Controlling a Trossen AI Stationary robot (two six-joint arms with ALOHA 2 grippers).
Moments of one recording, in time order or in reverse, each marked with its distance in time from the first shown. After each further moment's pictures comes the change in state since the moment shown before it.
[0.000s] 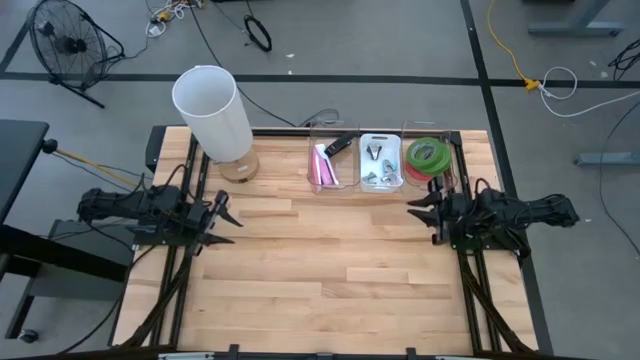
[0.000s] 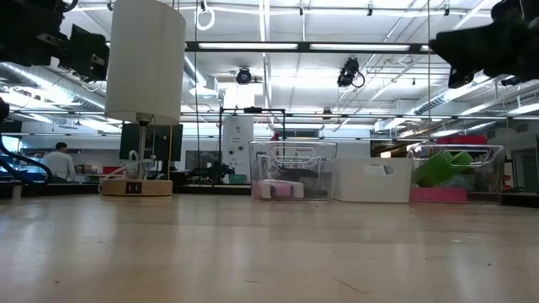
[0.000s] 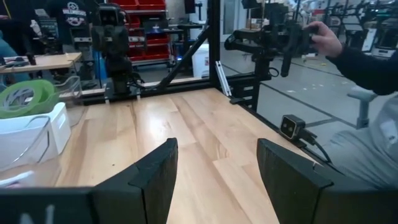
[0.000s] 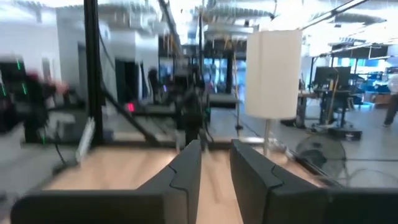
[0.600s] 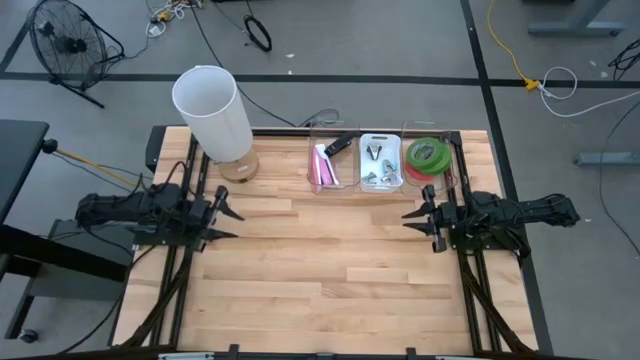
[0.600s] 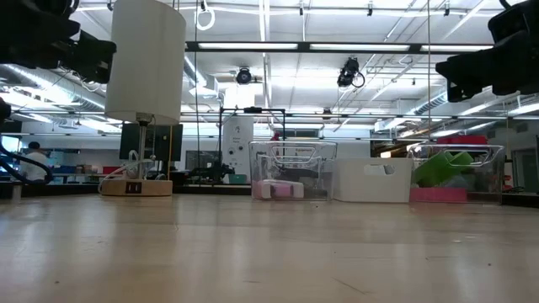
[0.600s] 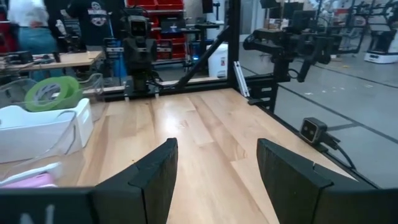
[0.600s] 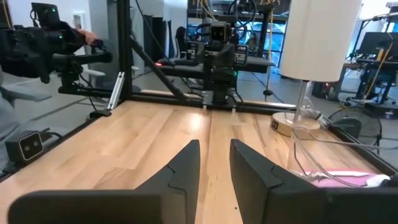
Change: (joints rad) left arm 0.078 0.000 0.000 -0.001 0.000 0.000; right arm -0.001 0.008 0.001 -0.182 -0.124 -0.018
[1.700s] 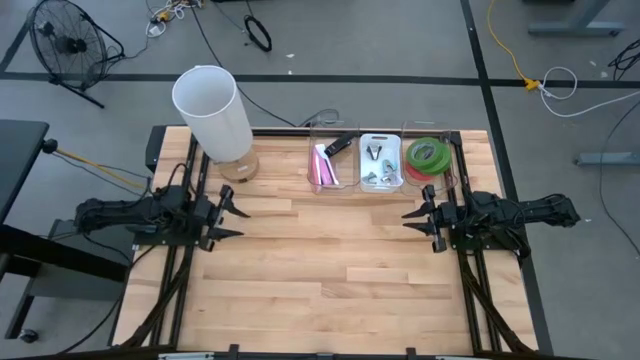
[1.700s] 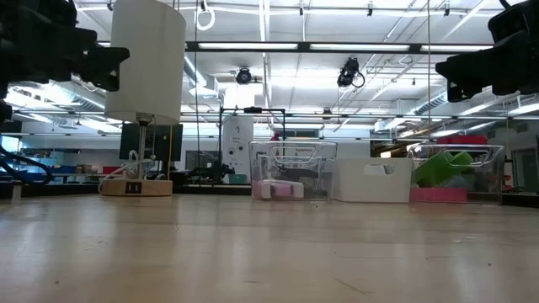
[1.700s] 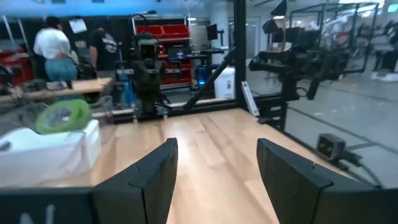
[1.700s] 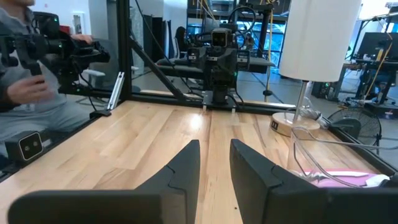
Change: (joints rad) left arm 0.059 0.000 -0.145 0.245 0.037 0.013; right arm 0.000 0.001 0.000 0.001 0.001 0.000
